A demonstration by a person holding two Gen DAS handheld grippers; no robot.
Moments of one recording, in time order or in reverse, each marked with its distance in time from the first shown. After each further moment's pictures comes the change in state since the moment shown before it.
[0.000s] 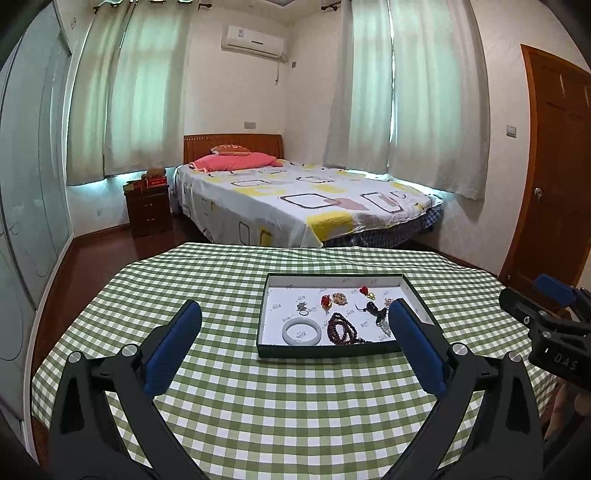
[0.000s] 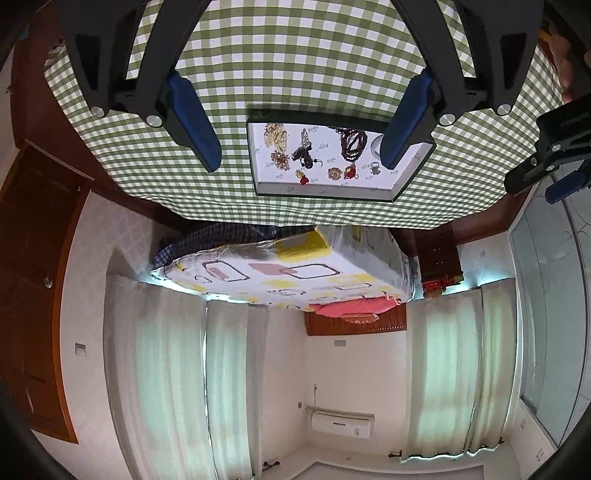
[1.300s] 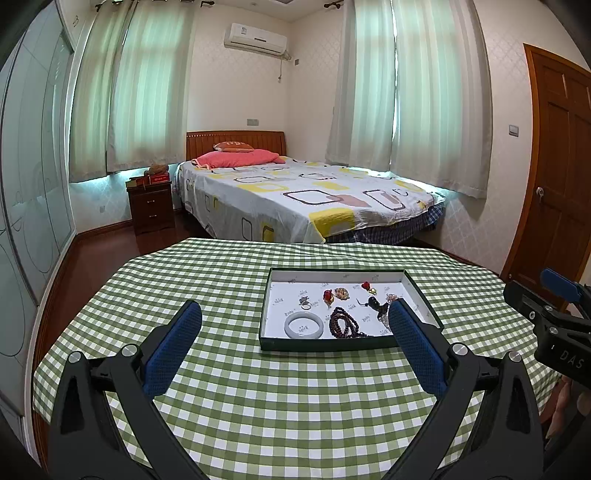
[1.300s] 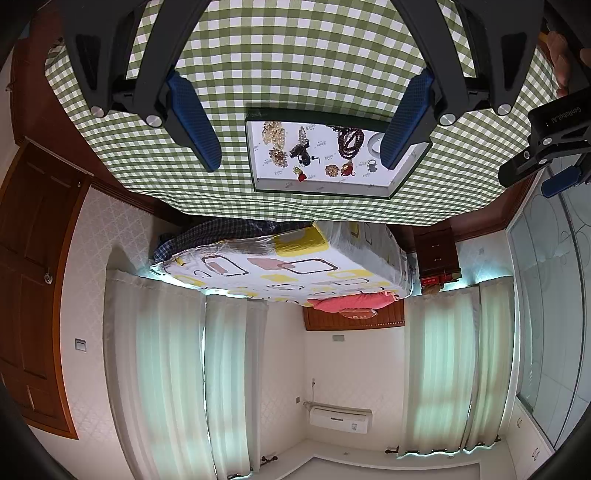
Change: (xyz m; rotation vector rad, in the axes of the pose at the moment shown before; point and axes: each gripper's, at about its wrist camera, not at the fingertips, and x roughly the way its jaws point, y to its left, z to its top) left arm -0.006 0.004 -0.005 -0.006 0.009 0.006; right arm -0.009 0.003 -0.002 -0.003 -0.016 0.004
